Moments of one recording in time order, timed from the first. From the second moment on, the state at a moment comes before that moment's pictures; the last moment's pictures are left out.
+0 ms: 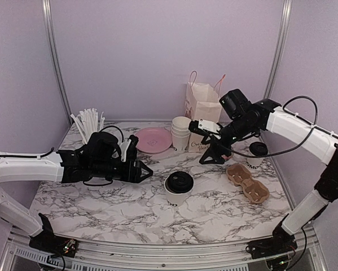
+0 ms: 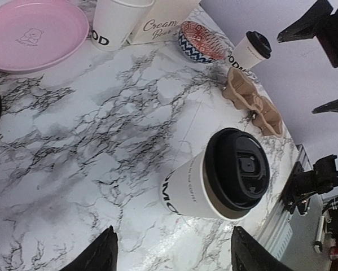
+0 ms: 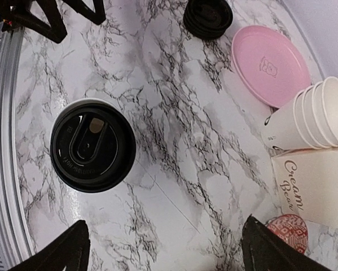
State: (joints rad) left arm -0.88 1.36 0.84 -0.09 0.13 -0.57; right arm 0.62 1.57 1.50 -0.96 -0.39 -0.69
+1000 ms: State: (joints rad) left arm -0.94 1.51 0.85 0.06 0.25 -0.69; right arm 0.66 1.72 1.37 -0.81 -0.47 -0.57
